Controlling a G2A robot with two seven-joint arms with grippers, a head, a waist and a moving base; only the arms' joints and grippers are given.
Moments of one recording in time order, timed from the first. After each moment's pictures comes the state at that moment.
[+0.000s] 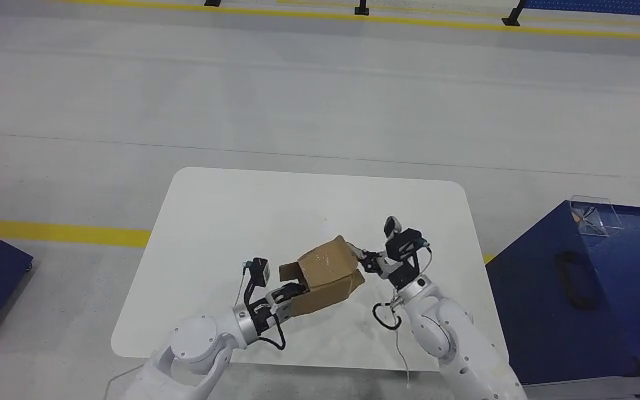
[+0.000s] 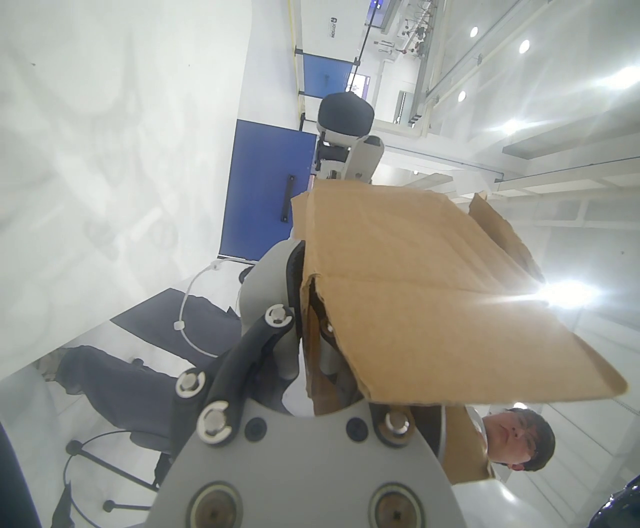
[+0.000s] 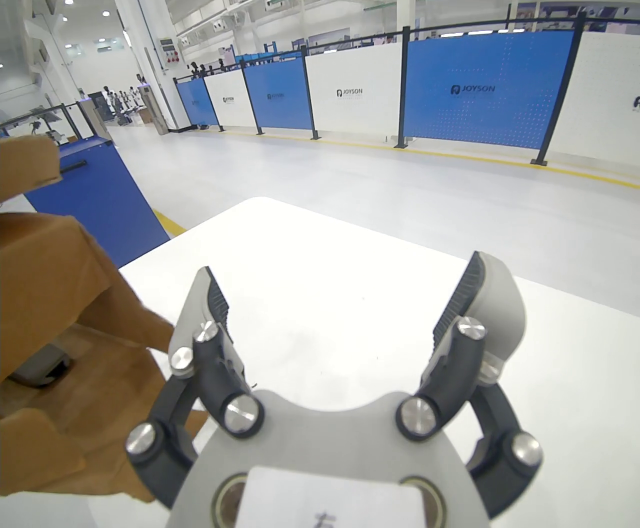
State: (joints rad) left arm 1.28 -1.17 -1.07 -1.65 -0.46 0.07 -0.60; right arm -1.28 -1.19 1.17 -1.55 -1.14 -0.22 -0.14
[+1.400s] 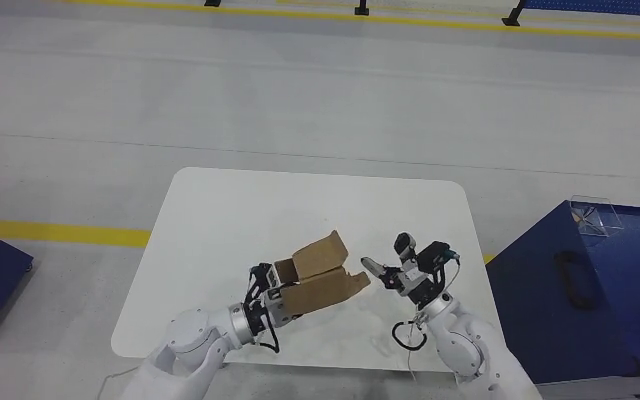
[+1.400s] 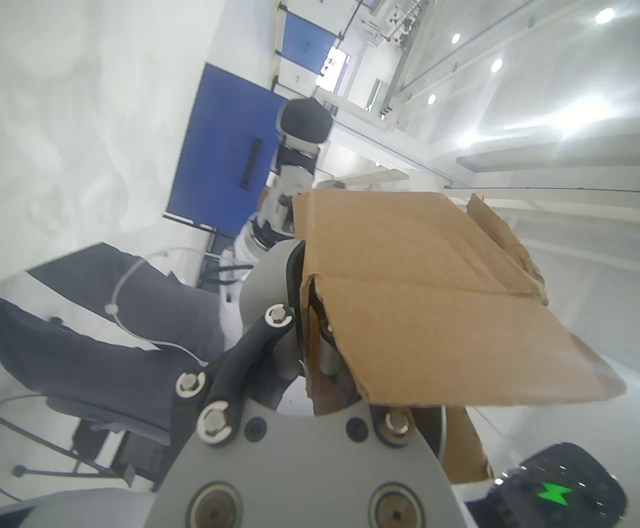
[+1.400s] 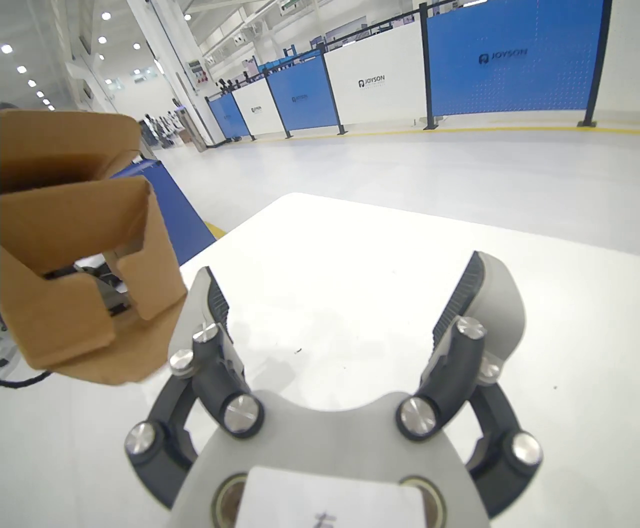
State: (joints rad) left arm 1.27 -1.18 -1.12 -1.62 -0.76 0.20 -0.77; right arm -1.42 -1.17 1.36 -1.58 -0.85 -0.48 -0.06
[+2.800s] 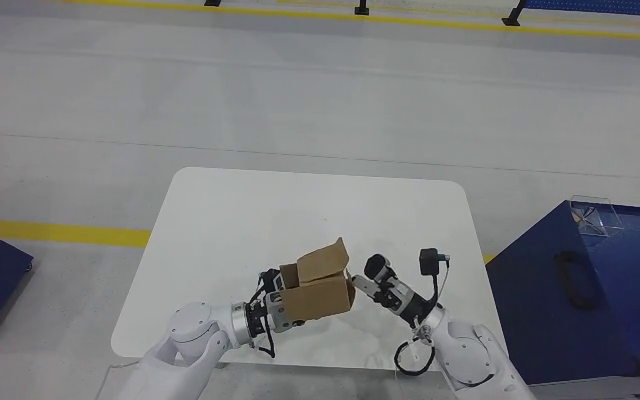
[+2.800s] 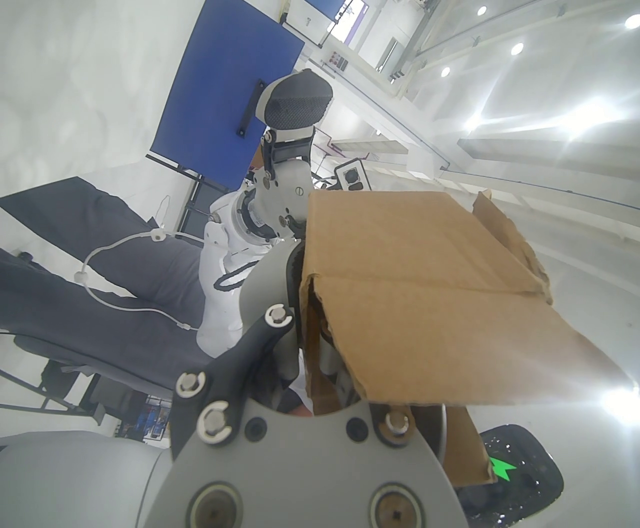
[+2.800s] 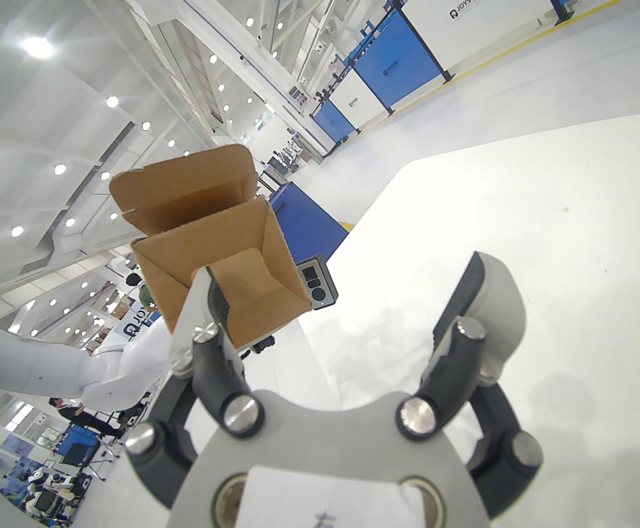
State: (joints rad) left arm 1.23 -1.18 -1.09 -1.56 -0.75 0.26 -0.86; right arm -1.45 -1.17 1.31 -1.65 -0.37 -0.60 0.27
